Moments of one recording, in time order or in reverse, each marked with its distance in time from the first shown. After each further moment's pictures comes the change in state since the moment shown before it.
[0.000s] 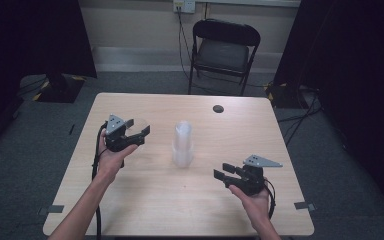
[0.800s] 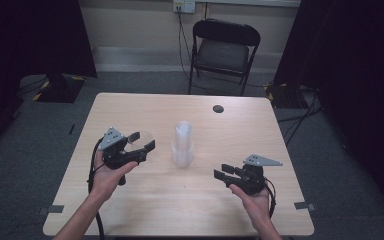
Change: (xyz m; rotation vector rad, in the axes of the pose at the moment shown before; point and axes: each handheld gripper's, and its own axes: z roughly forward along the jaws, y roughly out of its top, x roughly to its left) left arm -0.038 0.003 -0.054 -0.035 -0.147 -0.053; right arm -0.001 0.002 -0.001 0.013 0.013 0.011
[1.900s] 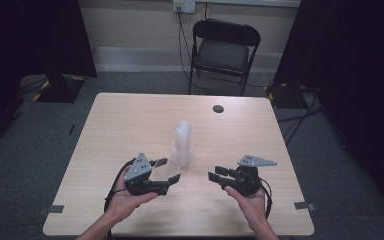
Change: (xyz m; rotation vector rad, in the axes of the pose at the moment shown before) left arm -0.072 -0.039 0.002 0.080 -0.252 0.182; right arm 0.011 0.002 0.005 0.018 0.065 -0.015
